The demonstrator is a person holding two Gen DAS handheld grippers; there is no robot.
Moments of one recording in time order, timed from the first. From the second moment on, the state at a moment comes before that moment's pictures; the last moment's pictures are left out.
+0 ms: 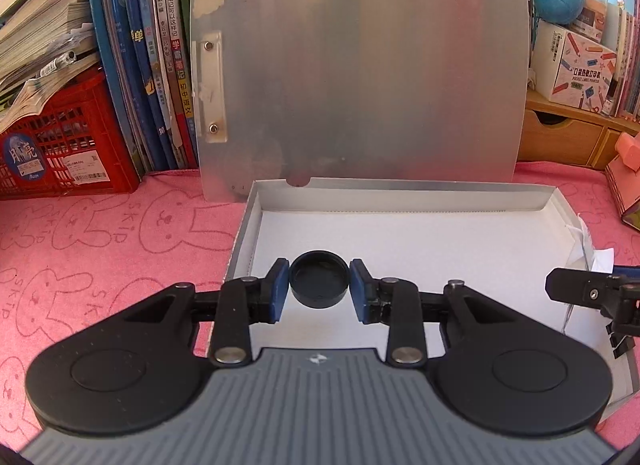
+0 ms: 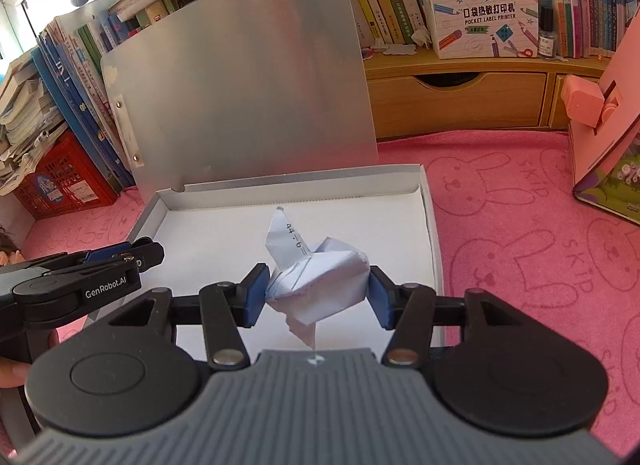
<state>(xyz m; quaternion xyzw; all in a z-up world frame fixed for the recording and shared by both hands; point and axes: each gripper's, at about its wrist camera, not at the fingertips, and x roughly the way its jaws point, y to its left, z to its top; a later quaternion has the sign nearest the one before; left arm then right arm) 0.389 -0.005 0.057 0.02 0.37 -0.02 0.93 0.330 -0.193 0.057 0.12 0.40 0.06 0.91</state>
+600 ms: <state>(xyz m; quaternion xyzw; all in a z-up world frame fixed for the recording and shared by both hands) 0.347 -0.007 0.070 0.04 0.35 -0.04 0.93 0.288 -0.201 0.063 0.10 0.40 0.09 0.91</state>
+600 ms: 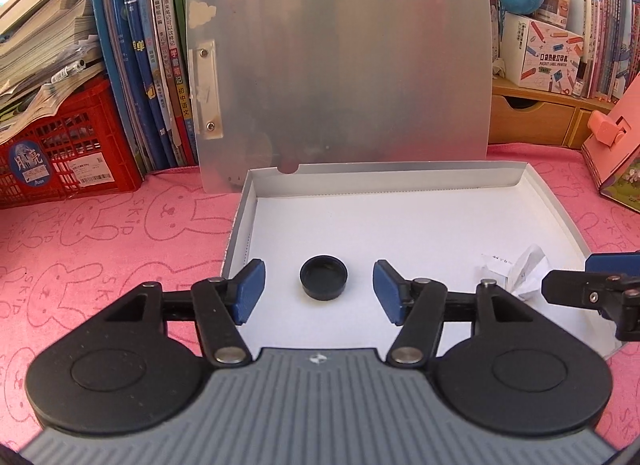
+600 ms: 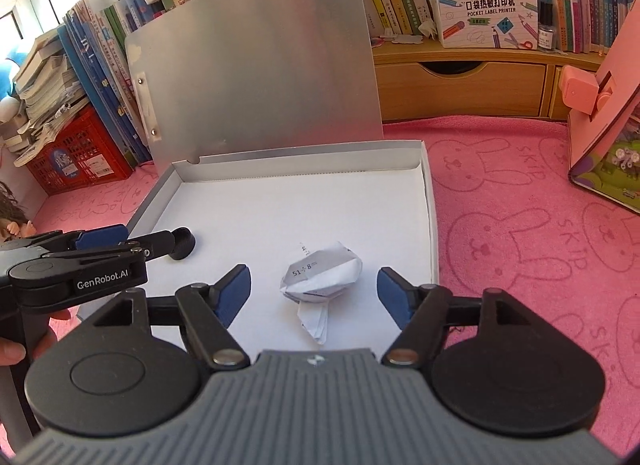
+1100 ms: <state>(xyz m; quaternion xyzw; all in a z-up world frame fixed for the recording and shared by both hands) 0.210 0.012 0.102 0.04 0.33 -0.08 0.94 0.158 -0.202 0.093 0.07 0.35 0.12 0.93</state>
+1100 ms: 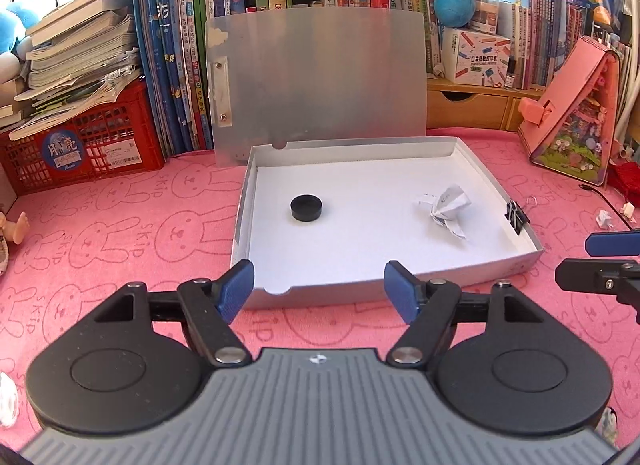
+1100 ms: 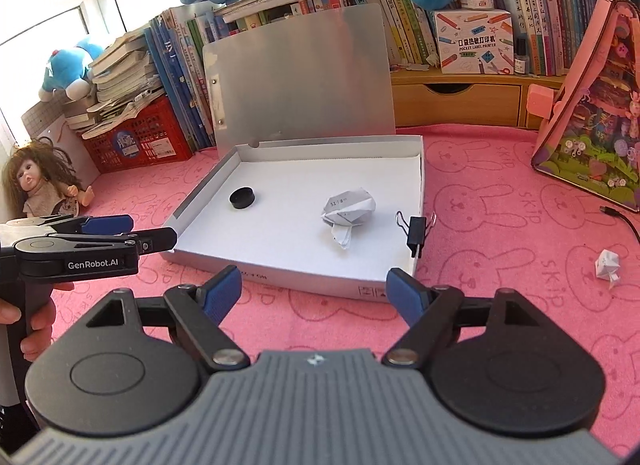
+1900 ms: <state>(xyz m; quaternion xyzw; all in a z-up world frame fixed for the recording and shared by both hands) 0.062 0.009 0.055 0.04 0.29 -0.18 0.94 0.091 -0.201 0.033 0.20 0.41 0.12 0.88</state>
